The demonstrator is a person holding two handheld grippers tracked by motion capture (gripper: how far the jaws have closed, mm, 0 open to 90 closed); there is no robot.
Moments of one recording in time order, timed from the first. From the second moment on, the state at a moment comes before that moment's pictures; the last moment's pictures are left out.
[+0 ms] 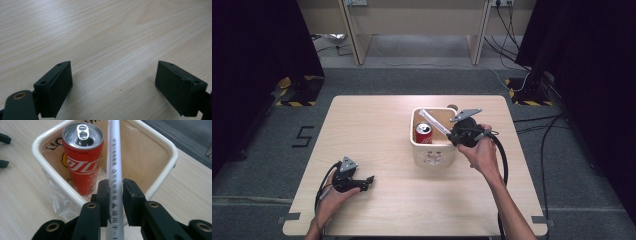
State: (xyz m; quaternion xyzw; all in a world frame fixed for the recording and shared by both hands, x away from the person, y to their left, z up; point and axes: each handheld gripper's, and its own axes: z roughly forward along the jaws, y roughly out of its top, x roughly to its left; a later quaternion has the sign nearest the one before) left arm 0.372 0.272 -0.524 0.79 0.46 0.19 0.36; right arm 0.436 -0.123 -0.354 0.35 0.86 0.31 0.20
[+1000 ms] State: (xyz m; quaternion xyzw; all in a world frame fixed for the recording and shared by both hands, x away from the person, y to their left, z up) left arm 0.372 0.272 -0.524 0.79 0.46 0.19 0.36; right arm 0.415 -0.173 -0.307 0.39 0.80 0.38 0.25
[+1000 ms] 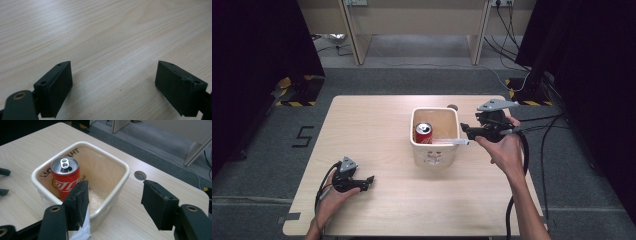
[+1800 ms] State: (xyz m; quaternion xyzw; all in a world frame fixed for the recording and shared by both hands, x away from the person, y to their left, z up) left arm 0.372 0.272 -0.524 0.79 0.46 0.19 0.36; right arm 0.413 -0.215 -0.335 0.44 0.77 0.40 0.25
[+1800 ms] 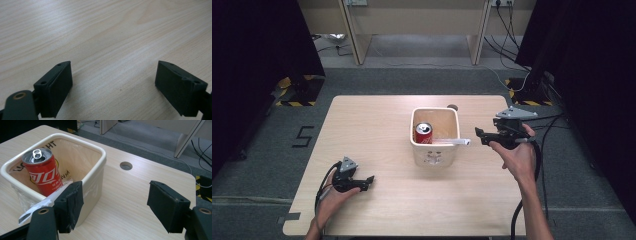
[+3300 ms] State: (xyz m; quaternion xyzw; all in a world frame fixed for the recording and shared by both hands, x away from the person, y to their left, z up) left arm 0.372 0.272 -0.524 0.79 0.46 0.19 0.36; right arm 0.382 -0.228 -0.381 0.44 0.75 0.41 0.29
